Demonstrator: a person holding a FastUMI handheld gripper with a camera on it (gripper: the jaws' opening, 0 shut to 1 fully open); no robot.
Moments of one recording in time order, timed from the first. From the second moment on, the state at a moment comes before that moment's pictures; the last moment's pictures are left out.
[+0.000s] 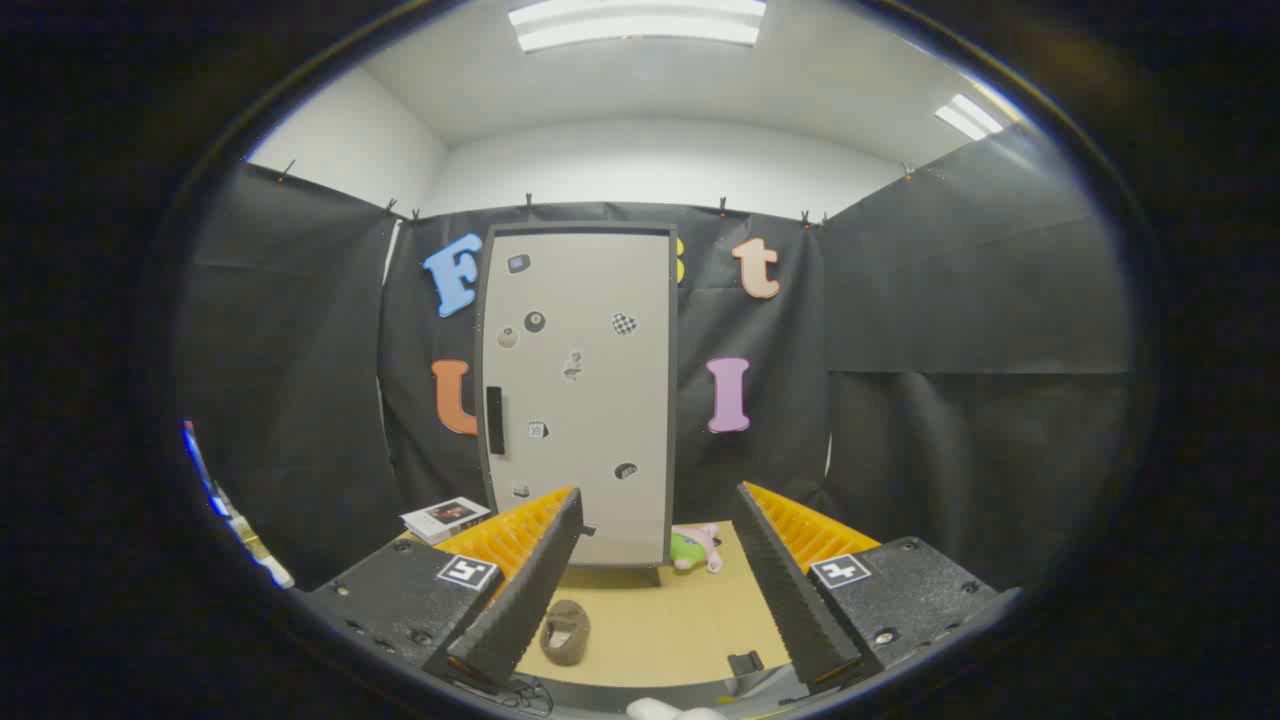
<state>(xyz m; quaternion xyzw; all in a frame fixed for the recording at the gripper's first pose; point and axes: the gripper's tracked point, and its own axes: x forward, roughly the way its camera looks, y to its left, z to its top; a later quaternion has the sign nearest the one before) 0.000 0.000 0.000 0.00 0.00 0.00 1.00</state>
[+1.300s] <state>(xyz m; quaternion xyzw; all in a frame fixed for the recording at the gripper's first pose) 0.153 0.168 -0.025 -0.01 0.04 0.06 1.00</state>
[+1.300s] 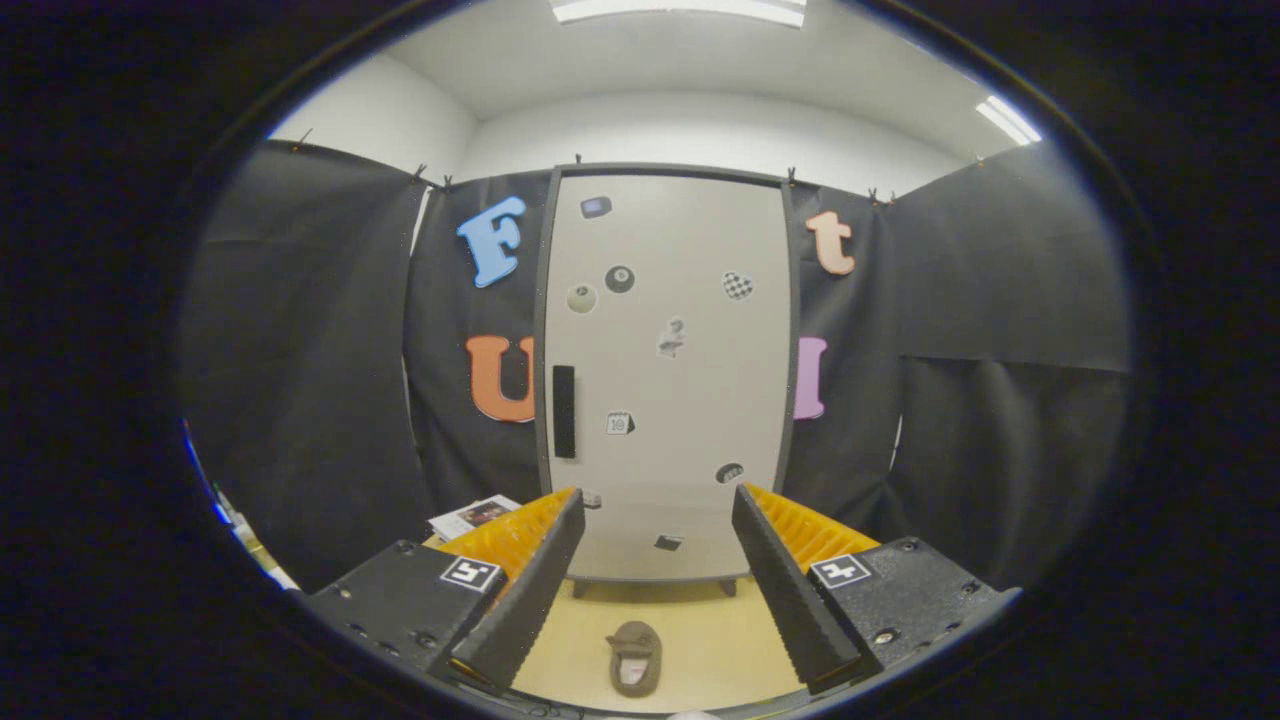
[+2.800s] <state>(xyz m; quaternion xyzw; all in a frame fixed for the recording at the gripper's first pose) 0.395 0.295 -0.029 -0.02 0.04 0.12 0.99</state>
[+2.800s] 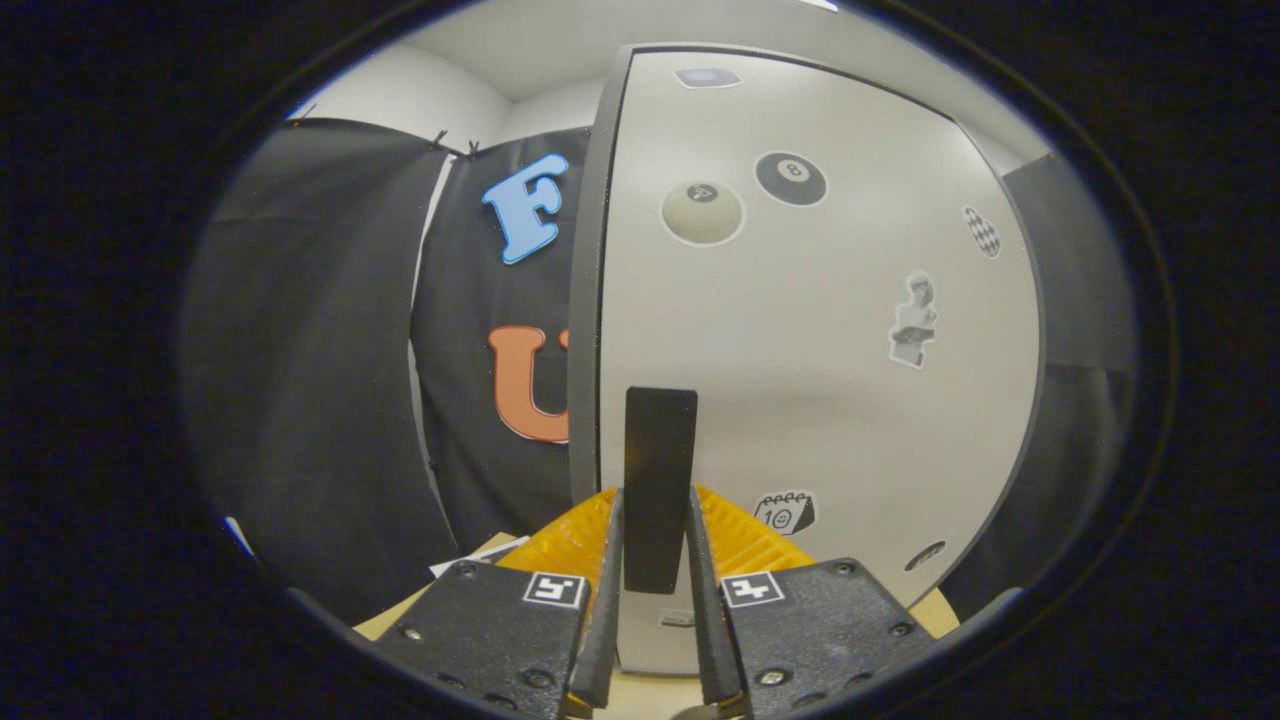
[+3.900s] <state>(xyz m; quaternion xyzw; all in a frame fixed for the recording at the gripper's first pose) 0.377 0.280 -0.029 -0.01 0.05 0.15 0.99</state>
